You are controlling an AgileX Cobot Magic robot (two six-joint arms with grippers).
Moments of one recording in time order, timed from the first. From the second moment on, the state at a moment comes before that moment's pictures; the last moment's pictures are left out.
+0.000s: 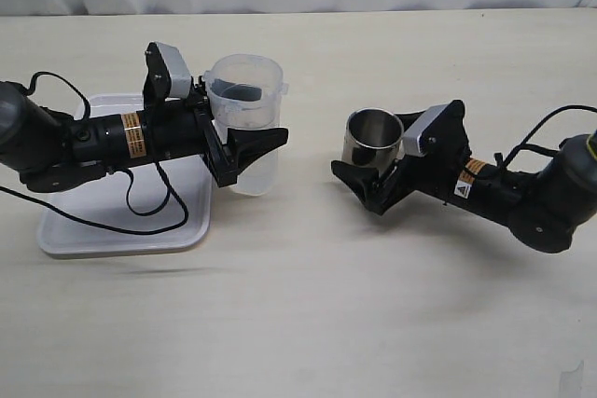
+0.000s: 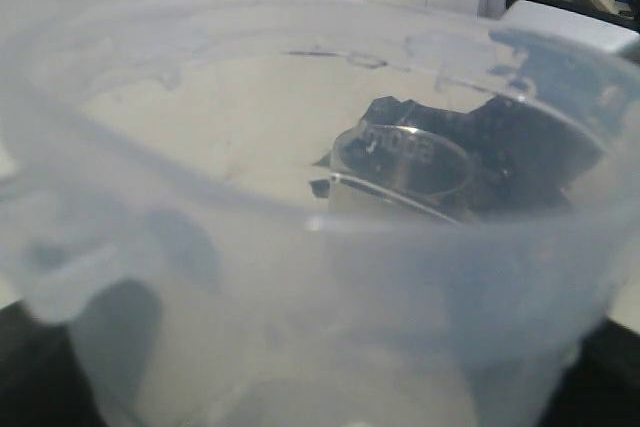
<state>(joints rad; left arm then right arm) -0.27 2.20 -0.89 0.98 -1.22 -0.36 0.10 2.27 -0.73 -0.72 -1.21 0.05</state>
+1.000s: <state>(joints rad) -0.27 2.20 -0.89 0.98 -1.22 -0.36 0.10 2.26 -0.73 -0.71 -1.21 0.08</state>
